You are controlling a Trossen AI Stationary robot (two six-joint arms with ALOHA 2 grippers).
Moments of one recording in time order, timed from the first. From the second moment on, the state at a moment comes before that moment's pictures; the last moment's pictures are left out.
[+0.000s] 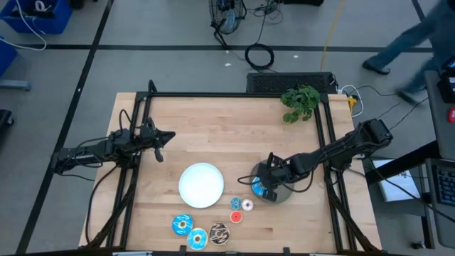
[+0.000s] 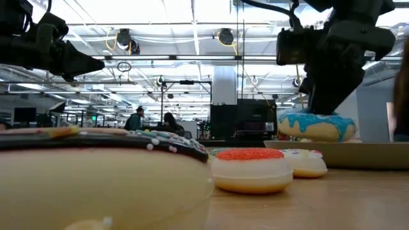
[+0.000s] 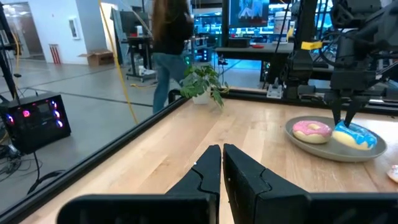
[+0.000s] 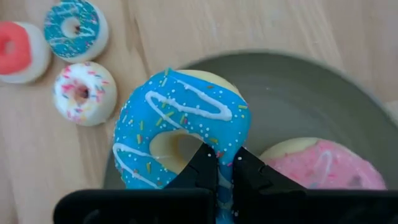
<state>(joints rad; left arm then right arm) 0.15 0.03 0.06 -0.05 -0.19 0.00 0.33 1.53 0.86 -0.45 0.10 0.61</state>
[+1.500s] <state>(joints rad) 0.15 0.03 0.06 -0.05 -0.18 -0.01 0.34 1.61 0.86 -0.44 0.08 0.60</state>
